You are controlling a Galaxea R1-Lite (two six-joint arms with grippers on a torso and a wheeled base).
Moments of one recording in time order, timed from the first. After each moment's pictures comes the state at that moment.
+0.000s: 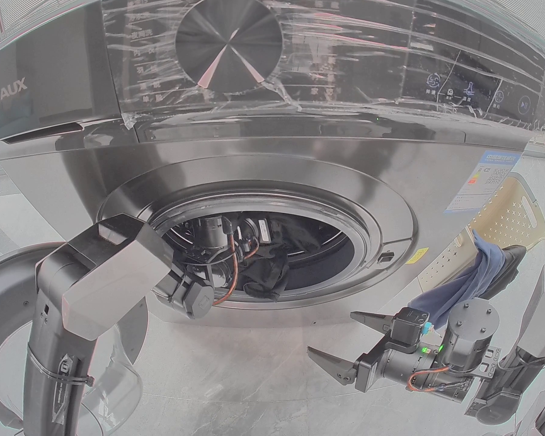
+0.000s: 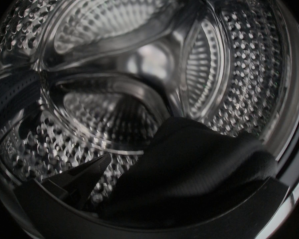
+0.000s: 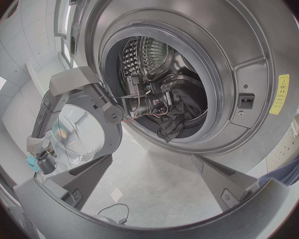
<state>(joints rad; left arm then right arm) -0.49 2.47 -1.39 -1.12 0.14 -0.17 0.80 1.94 -0.20 -1.55 -0.01 0.16</state>
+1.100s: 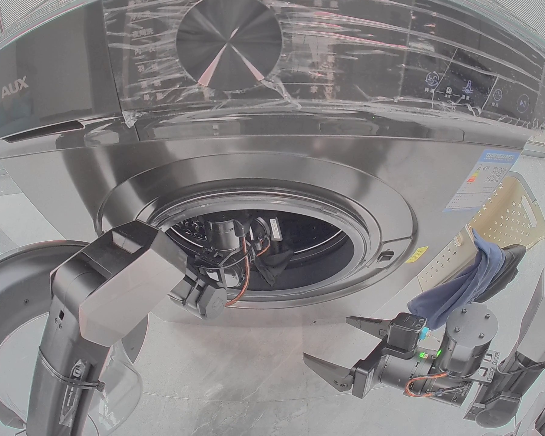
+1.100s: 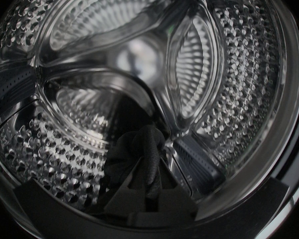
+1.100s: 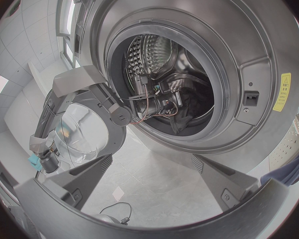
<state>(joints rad) -0.52 2.52 -1.46 -1.14 0.16 -0.18 0.83 1.94 -0.20 -1.55 -0.01 0.16</state>
